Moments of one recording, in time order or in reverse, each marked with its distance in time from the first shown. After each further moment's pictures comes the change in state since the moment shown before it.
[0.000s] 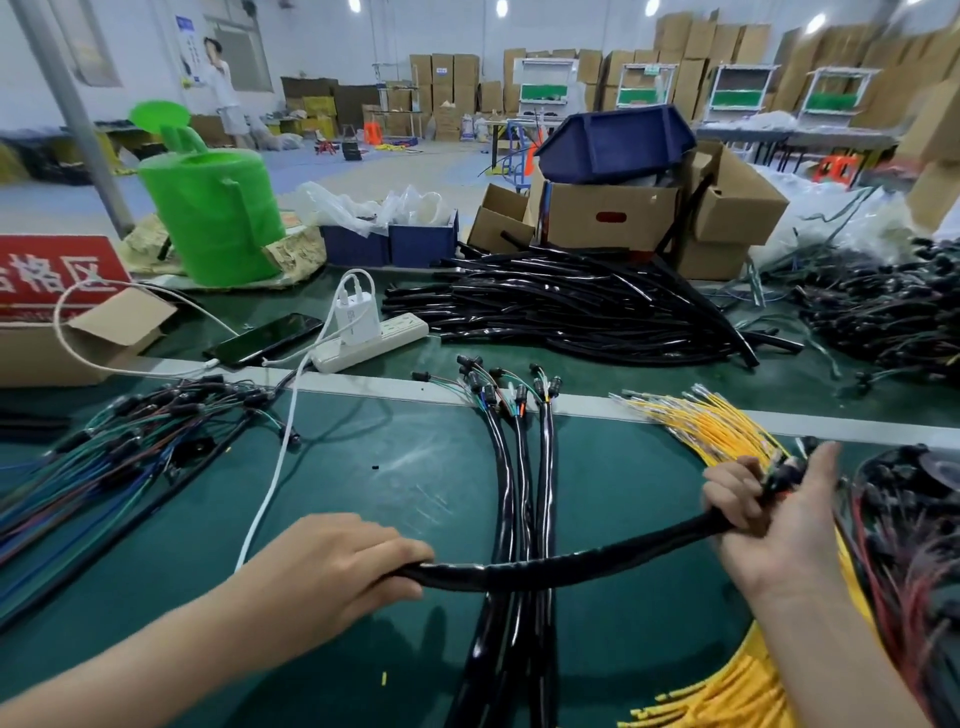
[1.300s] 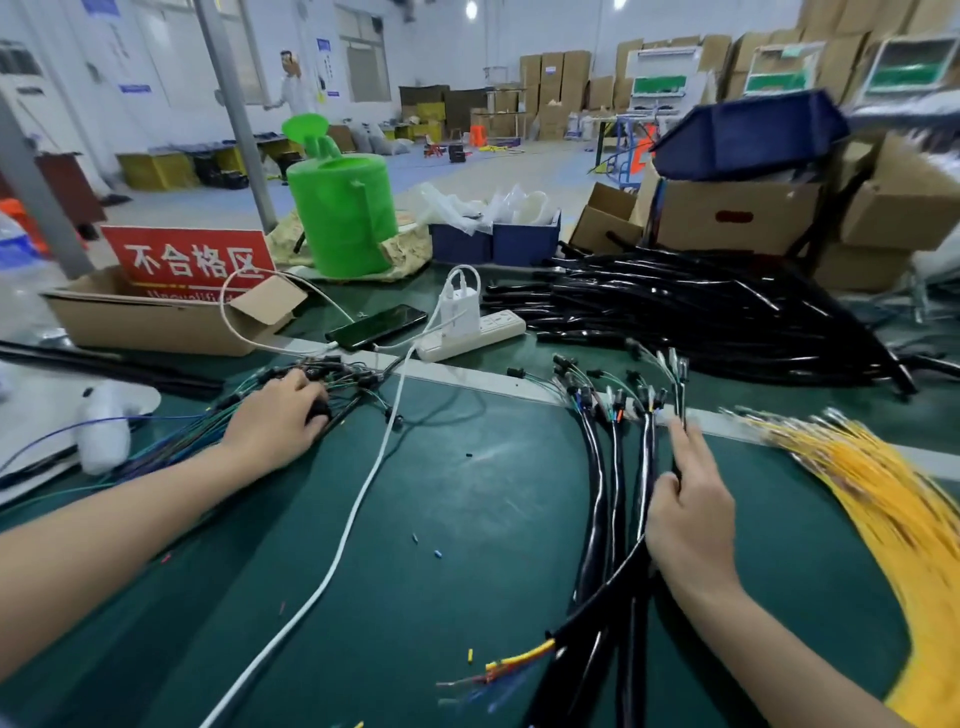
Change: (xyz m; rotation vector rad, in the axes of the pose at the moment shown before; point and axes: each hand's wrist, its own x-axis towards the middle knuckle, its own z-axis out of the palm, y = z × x) left_hand -0.076 -0.167 -0.015 0.311 -0.196 -1.058; right_hand 0.003 0.118 0.014 -1.564 -0.335 -0.613
